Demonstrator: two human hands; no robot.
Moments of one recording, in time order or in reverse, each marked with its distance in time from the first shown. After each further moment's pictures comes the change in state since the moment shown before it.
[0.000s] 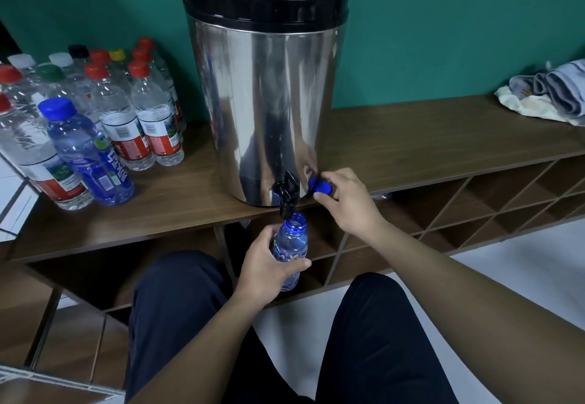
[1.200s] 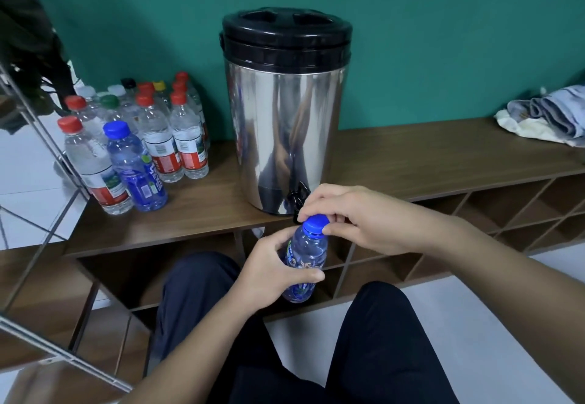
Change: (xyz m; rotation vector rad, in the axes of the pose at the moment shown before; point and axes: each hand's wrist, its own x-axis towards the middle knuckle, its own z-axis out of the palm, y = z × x) left_hand -0.056 0.080 -0.037 -0.041 -0.226 0.196; right_hand -0.072 -0.123 -0.129 -0.111 -0.505 -0.546
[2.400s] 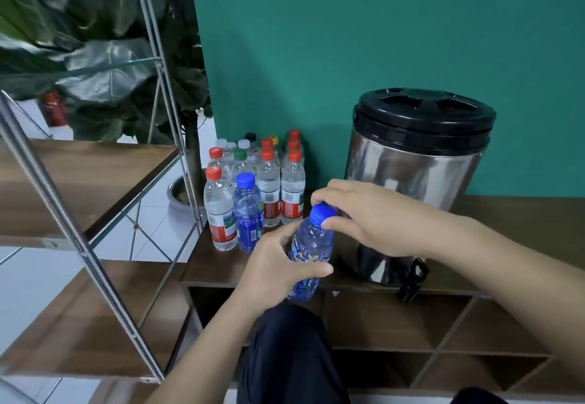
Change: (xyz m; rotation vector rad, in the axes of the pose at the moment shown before) left_hand -0.013 0.077 -0.170 0.112 0.304 0.097; right_hand 0.178 -0.095 -0.040 -0.310 0.030 -0.124
